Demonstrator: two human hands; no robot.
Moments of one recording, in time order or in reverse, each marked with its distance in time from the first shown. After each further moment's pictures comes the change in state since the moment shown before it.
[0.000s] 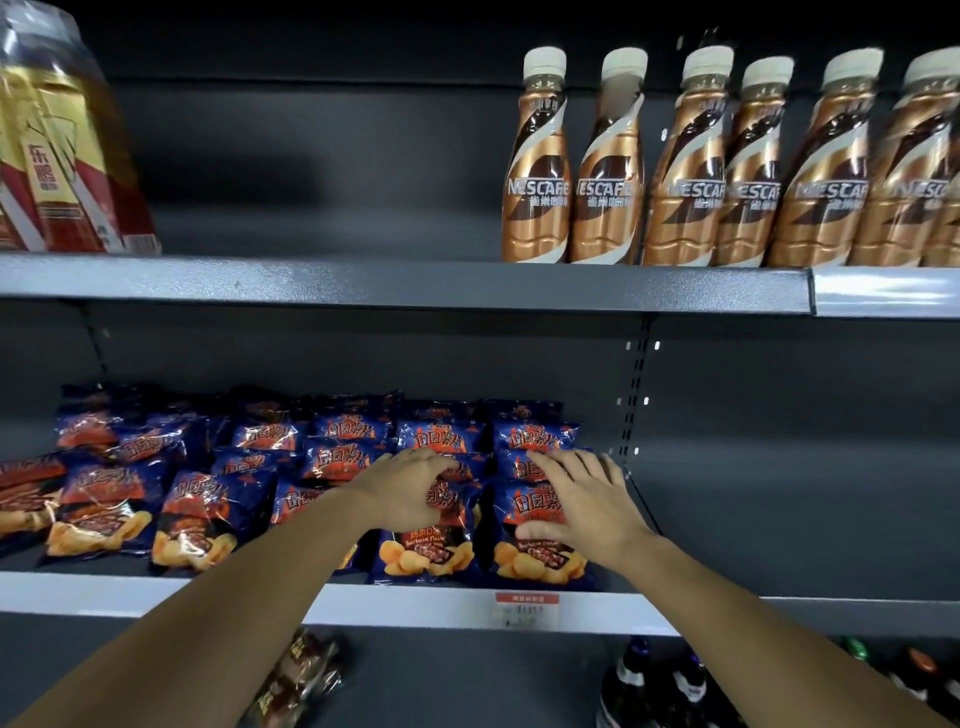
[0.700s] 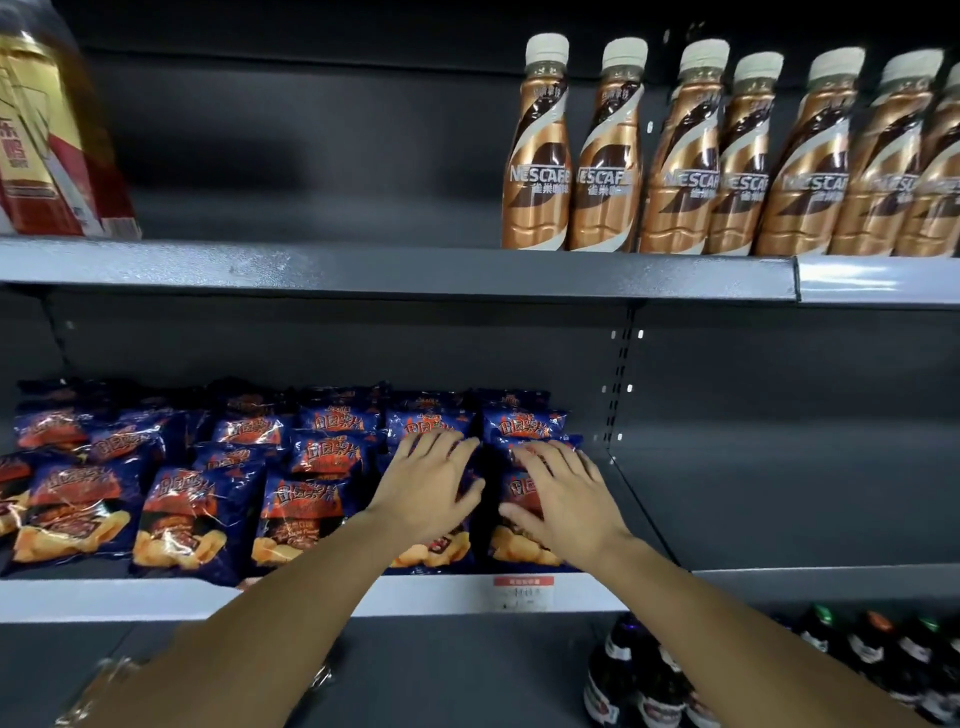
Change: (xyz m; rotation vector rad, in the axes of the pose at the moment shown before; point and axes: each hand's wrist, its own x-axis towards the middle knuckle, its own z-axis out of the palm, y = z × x) left_hand 0.001 0.033 0.027 0.125 0.434 0.065; right_hand -0.012 -0.029 0.010 -0.039 0.137 0.046
